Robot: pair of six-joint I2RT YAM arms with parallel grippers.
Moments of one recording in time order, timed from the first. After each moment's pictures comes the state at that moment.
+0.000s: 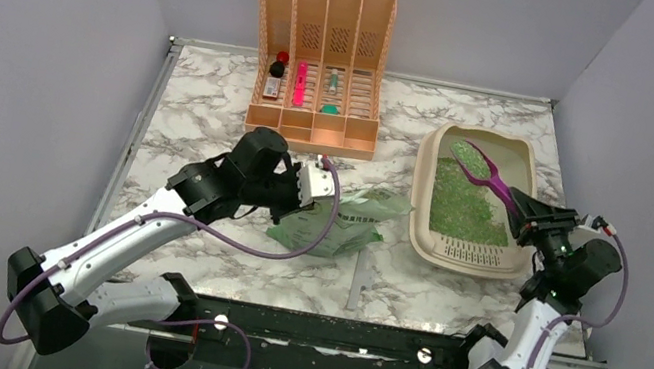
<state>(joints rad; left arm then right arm) -0.73 1.05 1.02 -0.61 0.38 0.47 -0.65 0.81 0.43 0.34 -0.93 1.39</state>
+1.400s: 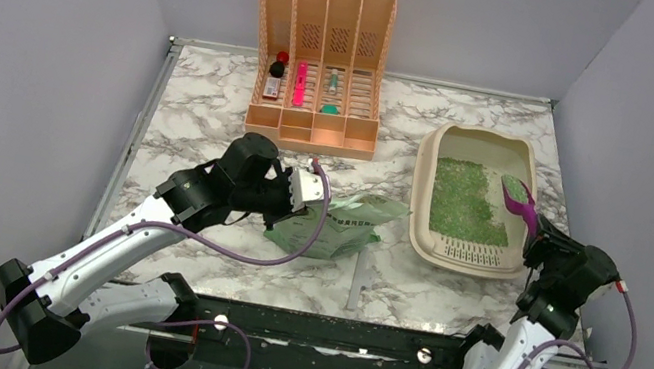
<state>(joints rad) -0.73 0.97 0.98 -0.63 0.39 0.44 -0.65 0.53 0.46 -0.31 -0.28 1.43</state>
